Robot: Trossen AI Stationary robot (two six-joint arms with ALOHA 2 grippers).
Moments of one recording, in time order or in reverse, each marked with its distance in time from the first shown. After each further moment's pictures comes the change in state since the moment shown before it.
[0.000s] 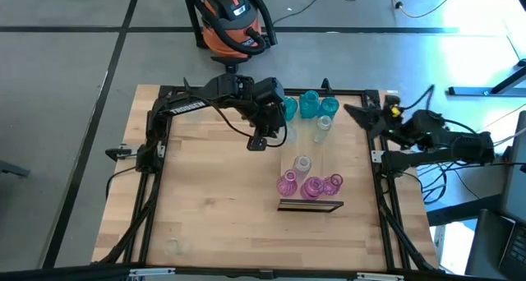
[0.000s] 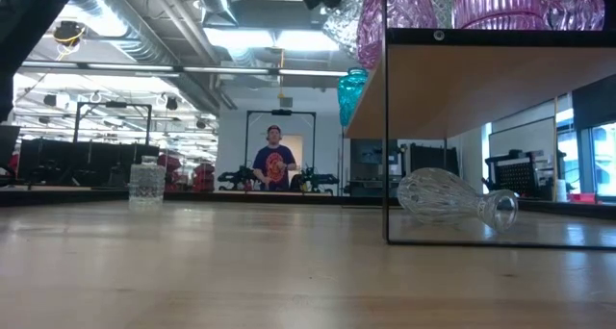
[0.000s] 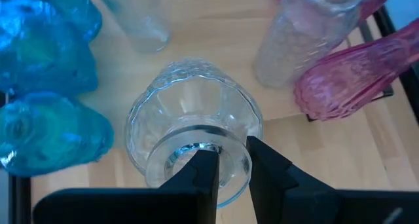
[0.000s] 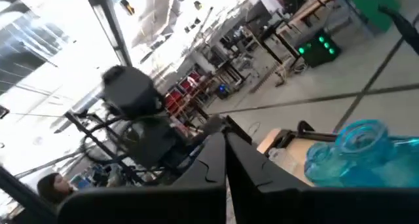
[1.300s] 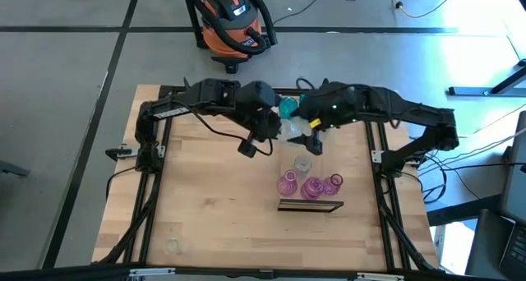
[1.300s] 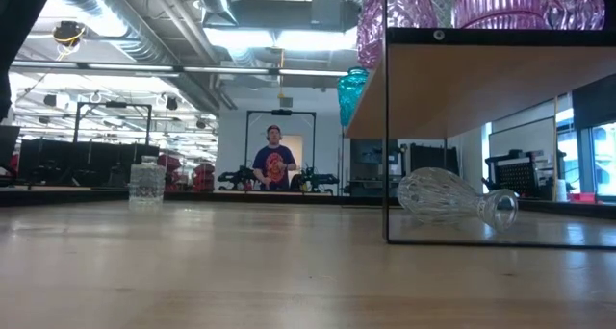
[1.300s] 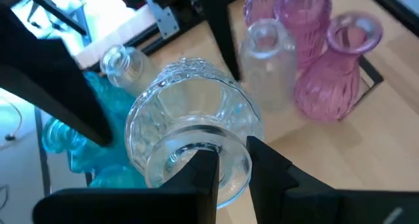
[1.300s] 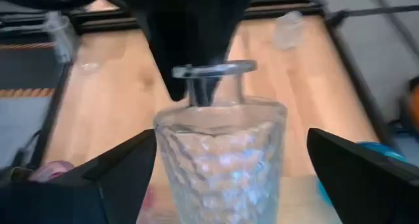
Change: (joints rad) left arm -0.098 -0.095 -0.002 0.086 -0.116 0.281; right arm -0.106 0.923 1.011 -0.927 -0.479 -0.719
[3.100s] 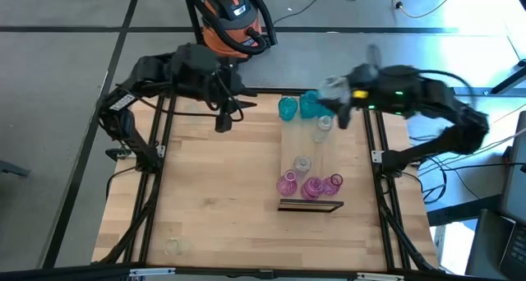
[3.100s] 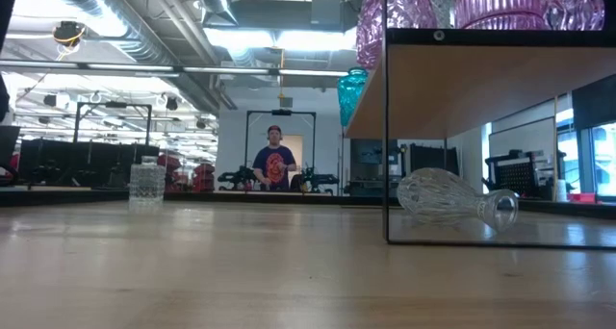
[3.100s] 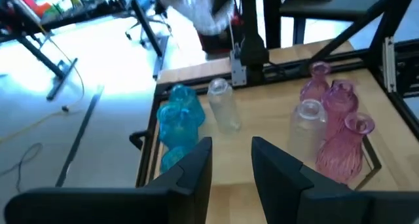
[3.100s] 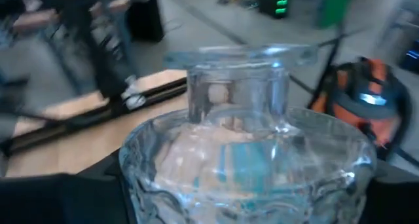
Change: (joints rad) left arm 0.062 -0.252 0.002 0.056 -0.098 -0.325; right arm -0.004 -0.239 0.026 0.020 0.361 0.186
